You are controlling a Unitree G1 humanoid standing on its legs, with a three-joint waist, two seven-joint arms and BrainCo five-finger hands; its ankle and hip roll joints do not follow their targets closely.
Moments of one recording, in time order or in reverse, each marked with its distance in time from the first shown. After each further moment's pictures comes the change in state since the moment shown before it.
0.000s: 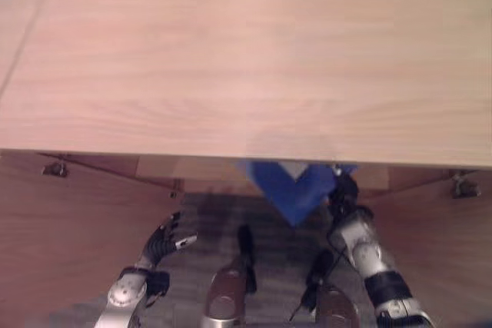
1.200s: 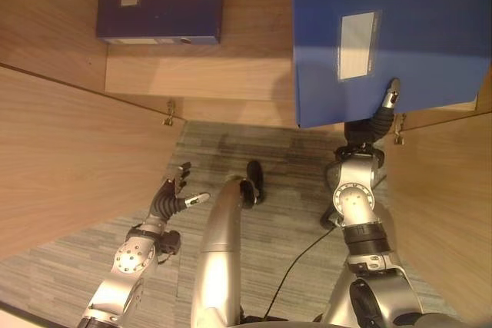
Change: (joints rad) left arm -0.093 0.115 -0.112 -0.257 -0.167 -0.052 0.170; right arm -0.223 0.102 -0.042 -0.159 0.221 -0.326 -0.198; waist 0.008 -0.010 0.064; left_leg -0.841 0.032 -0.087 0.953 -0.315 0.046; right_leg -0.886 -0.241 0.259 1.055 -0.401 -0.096
